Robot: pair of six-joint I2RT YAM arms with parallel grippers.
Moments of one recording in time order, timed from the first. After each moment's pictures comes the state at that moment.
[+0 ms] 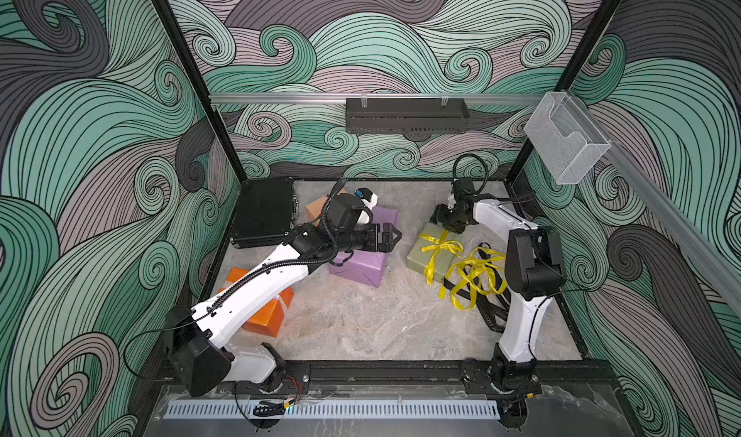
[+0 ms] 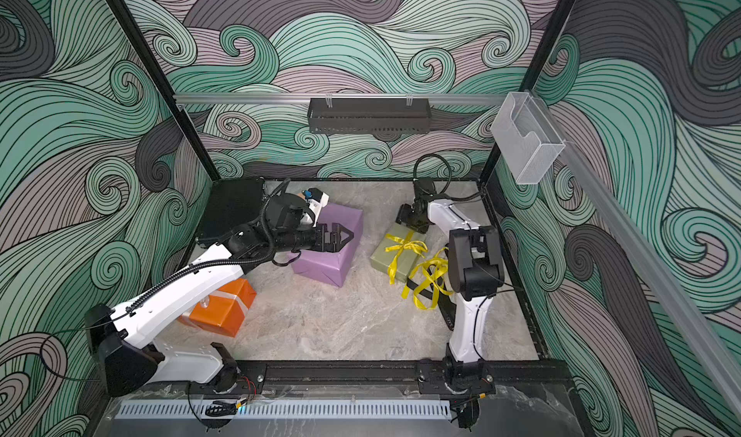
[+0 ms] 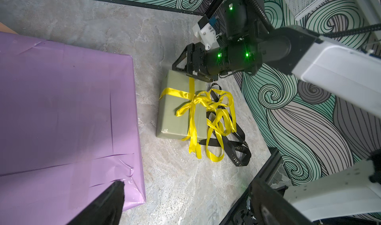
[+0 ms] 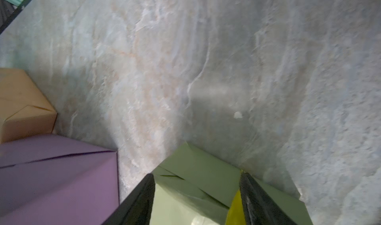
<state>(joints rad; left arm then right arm) -0.72 1.35 1.30 -0.56 0.17 -0.53 0.17 1.96 1.45 -0.59 -0.20 0.46</state>
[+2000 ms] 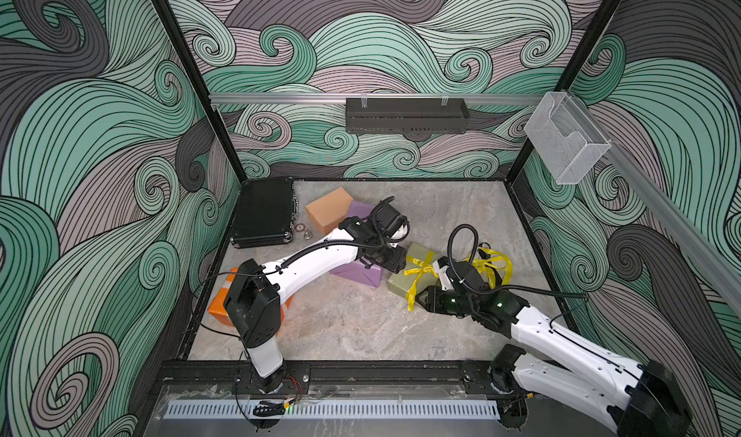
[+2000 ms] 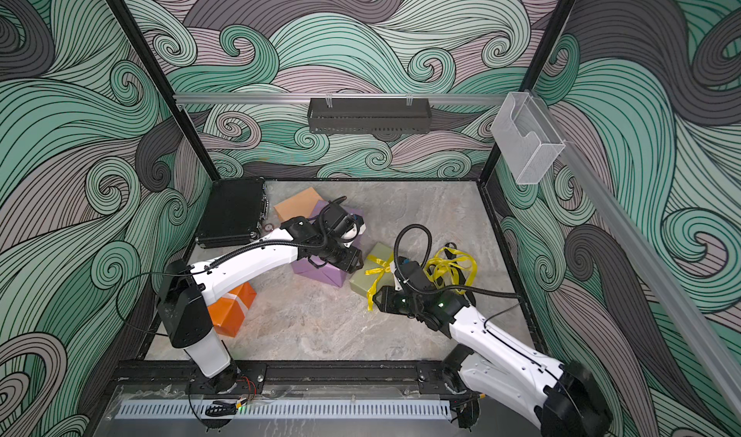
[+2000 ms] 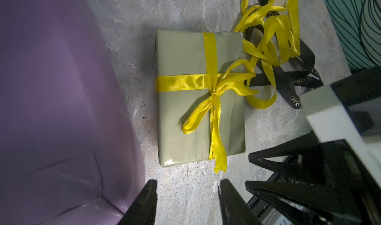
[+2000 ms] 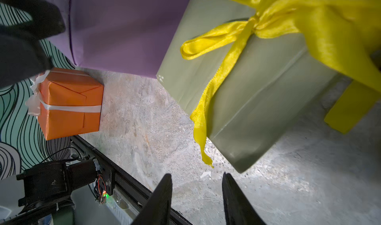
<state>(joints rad) -0.84 1.73 1.50 -0.85 0.16 -0.33 0.73 0.97 0.53 -0.41 -0.19 0.79</state>
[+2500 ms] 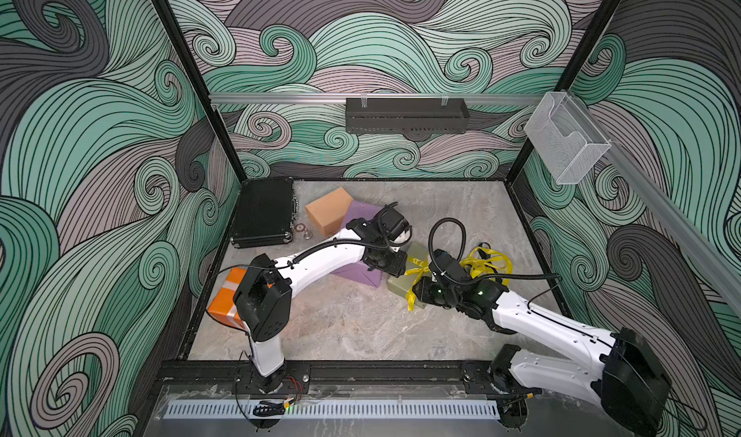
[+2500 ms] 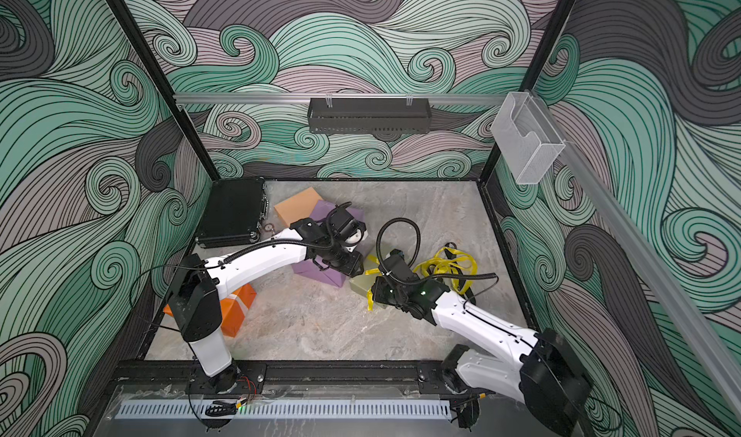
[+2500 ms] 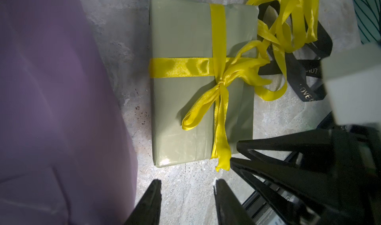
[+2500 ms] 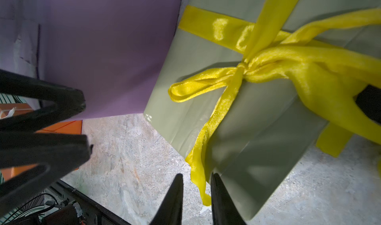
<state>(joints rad) -0.84 1.79 1.50 -0.87 0.18 -0.35 0.78 1.14 0.62 -0.40 -0.02 0.87</state>
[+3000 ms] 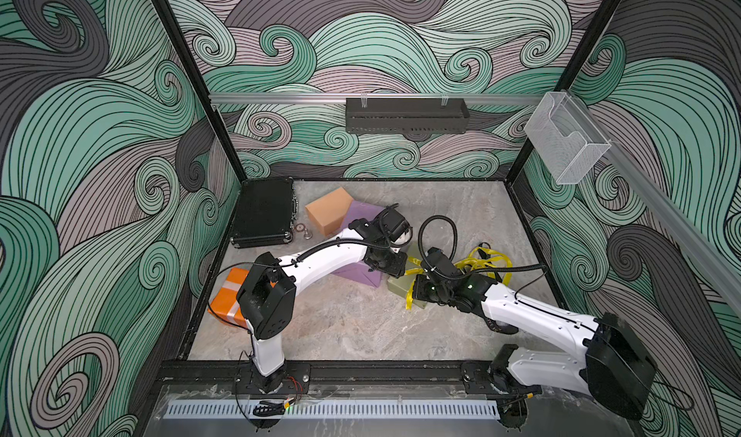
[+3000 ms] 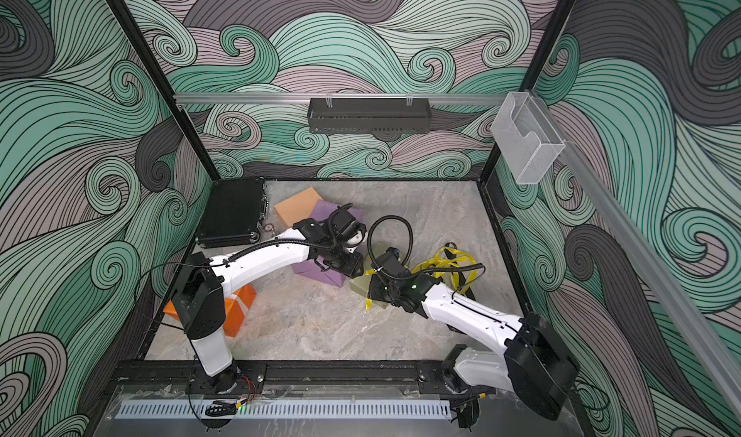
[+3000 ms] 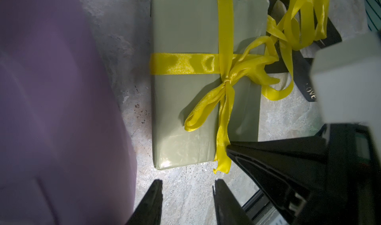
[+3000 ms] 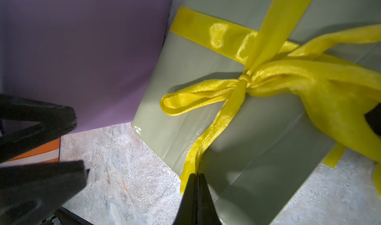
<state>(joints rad) -0.84 1.81 1.51 -0.87 0.18 -0.36 0.79 1.23 0.68 -0.43 0.03 0.85</state>
